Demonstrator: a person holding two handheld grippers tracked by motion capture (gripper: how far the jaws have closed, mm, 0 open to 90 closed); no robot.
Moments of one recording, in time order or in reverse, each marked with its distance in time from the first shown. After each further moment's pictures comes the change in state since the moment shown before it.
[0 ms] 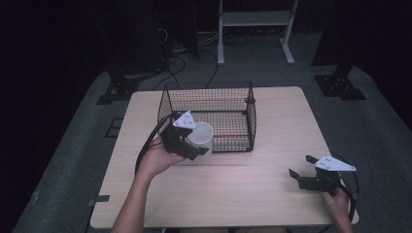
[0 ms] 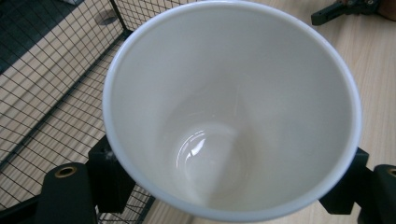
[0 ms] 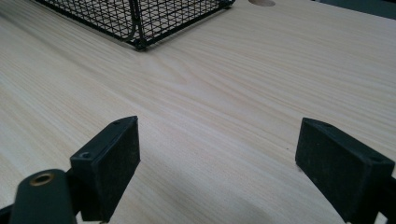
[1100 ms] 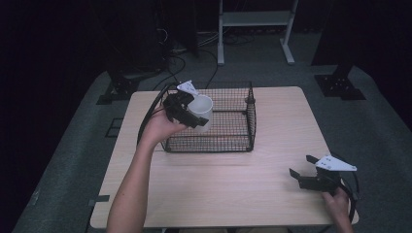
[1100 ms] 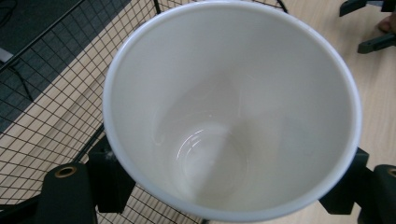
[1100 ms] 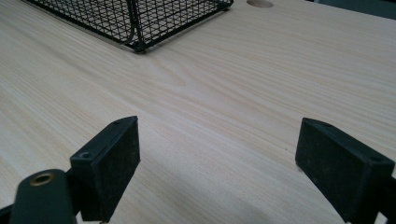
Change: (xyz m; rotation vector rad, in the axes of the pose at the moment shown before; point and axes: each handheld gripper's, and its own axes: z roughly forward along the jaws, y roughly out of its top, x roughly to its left) left arm 0.067 0.045 0.004 0.039 0.021 -0.049; right arm -0.001 0.000 -0.001 -0.008 0.000 0.009
